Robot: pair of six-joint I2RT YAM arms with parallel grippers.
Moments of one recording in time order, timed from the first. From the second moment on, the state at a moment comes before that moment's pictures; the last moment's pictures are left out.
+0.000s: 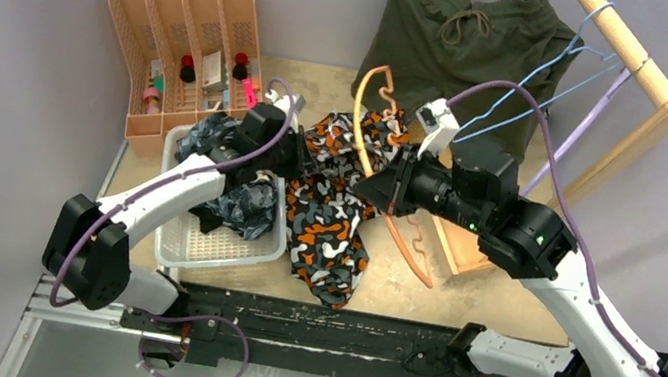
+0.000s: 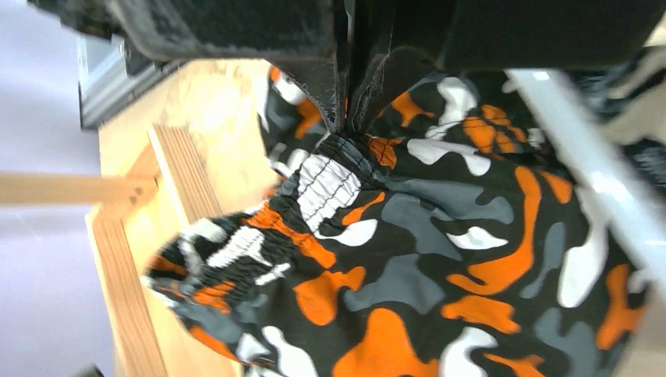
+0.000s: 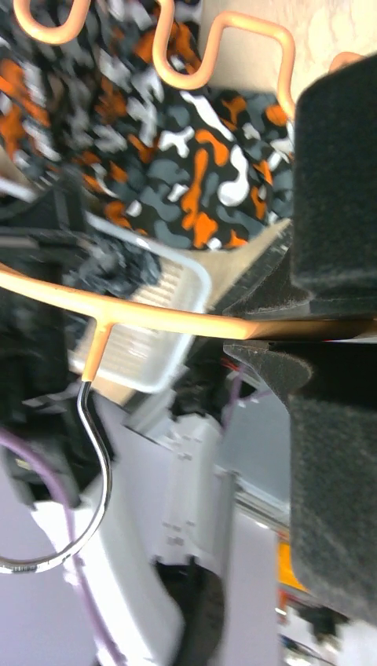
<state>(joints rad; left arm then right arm) -0.48 1.38 1.02 -0.24 0.17 -0.64 0.89 1.08 1.48 -0.77 -0.13 0.64</state>
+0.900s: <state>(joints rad) -0.60 0.91 0.96 -0.18 0.18 -0.68 0.88 1.42 1.64 -0.37 0.42 0.81</state>
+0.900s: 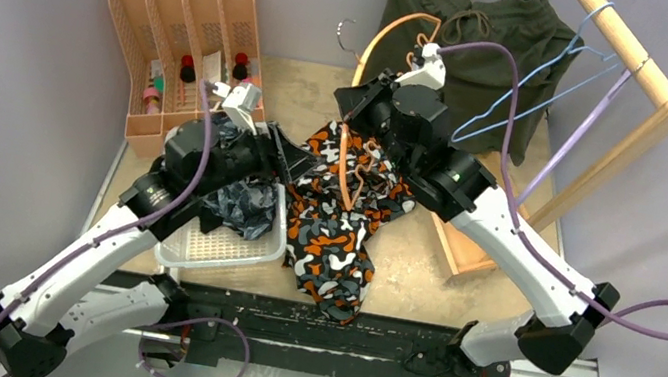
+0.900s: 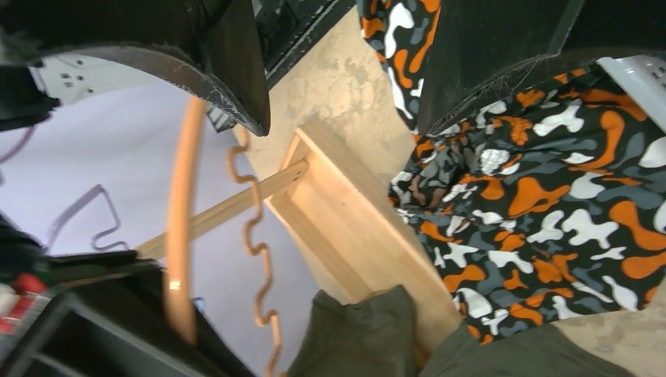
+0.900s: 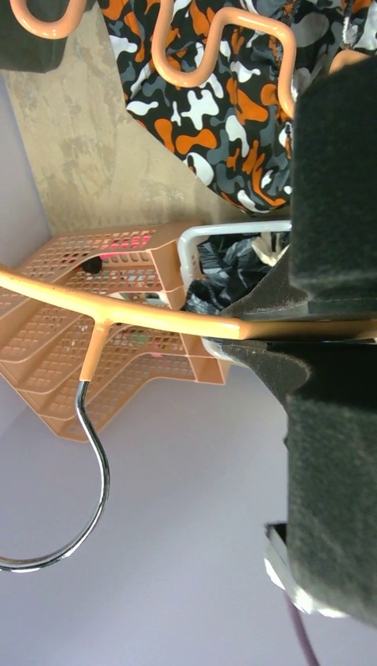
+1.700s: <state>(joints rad) -0.60 0.91 0.96 -0.19 0.30 -0.64 0.88 1.53 1.67 -0.24 0.48 0.94</state>
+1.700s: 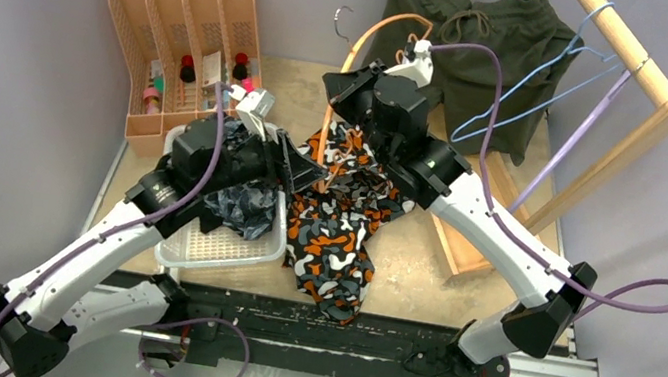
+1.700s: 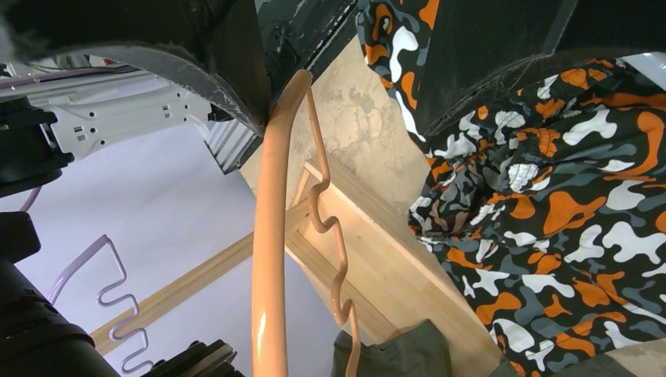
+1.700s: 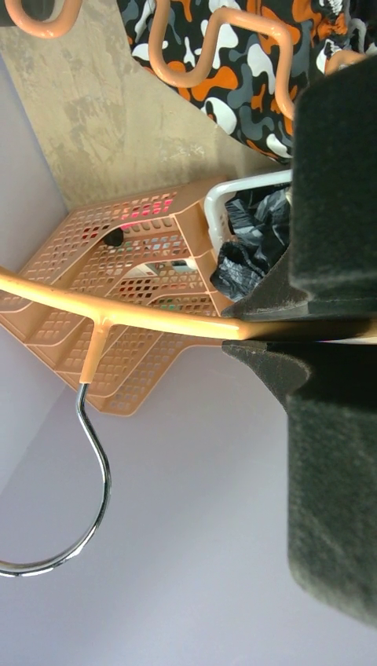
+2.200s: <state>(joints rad) -0.60 1.00 0.91 -0.01 0.39 -0.68 0.87 1.56 1.67 -0.22 0.48 0.94</state>
